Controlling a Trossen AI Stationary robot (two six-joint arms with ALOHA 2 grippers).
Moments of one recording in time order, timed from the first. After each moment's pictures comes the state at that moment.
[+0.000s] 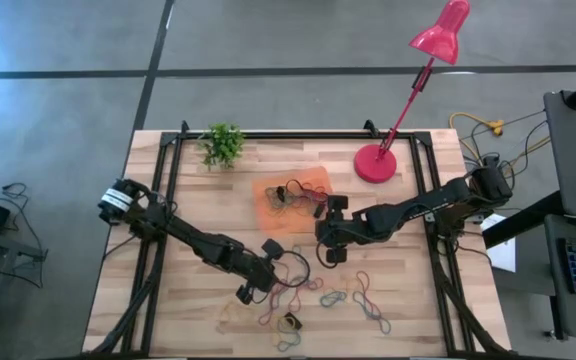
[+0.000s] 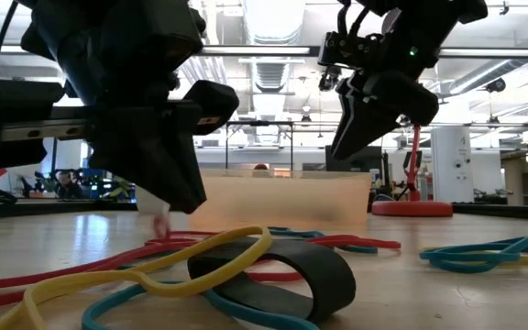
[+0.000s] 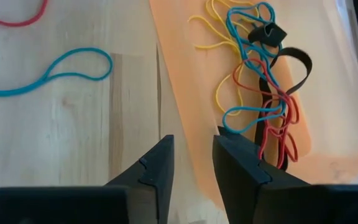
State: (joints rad) left arm -0.40 1.73 0.89 0.02 -0.09 0.32; right arm 0.21 1.63 1.00 -0.44 0.42 0.08
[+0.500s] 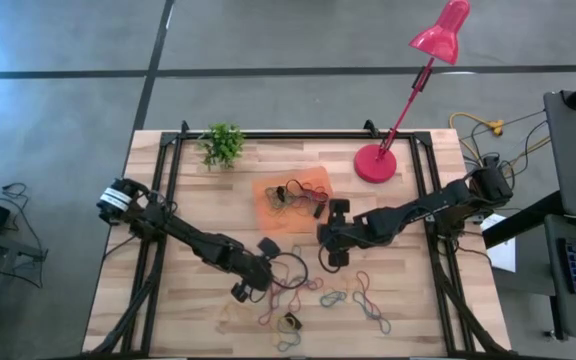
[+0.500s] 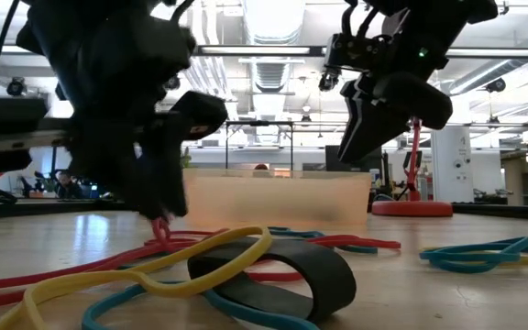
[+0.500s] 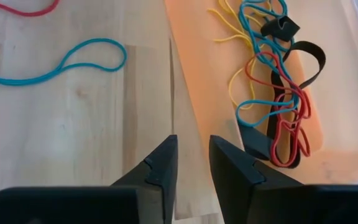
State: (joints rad) left arm -0.40 1.72 0.89 -0.09 -0.09 0.32; right arm 0.24 1.63 0.99 -0.44 0.42 0.11
